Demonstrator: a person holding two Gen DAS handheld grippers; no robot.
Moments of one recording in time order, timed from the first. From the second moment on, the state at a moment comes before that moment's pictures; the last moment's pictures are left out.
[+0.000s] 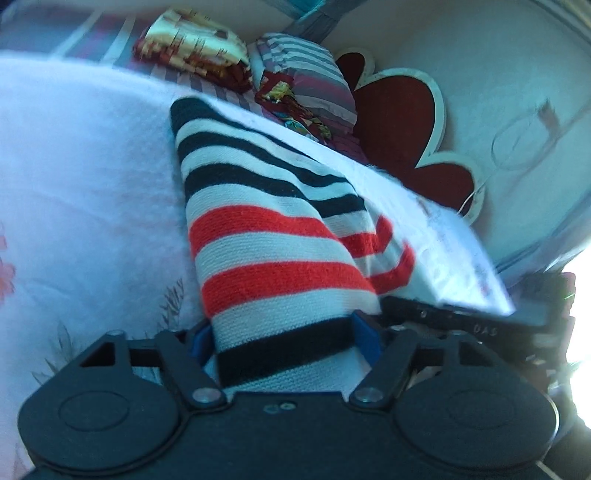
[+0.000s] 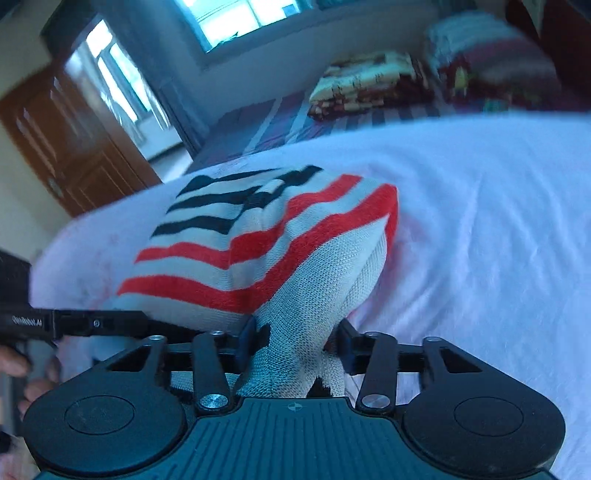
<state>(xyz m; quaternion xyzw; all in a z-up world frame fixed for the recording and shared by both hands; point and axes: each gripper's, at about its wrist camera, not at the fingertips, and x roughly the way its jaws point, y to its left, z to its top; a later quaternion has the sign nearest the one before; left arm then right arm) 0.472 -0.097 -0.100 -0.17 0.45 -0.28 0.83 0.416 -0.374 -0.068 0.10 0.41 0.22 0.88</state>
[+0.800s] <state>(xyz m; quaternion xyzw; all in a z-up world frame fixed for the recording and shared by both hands) 0.469 -0.087 -0.096 -0.16 0.44 -0.29 0.83 0.426 -0.434 -0.121 0.34 0.42 0.26 0.80</state>
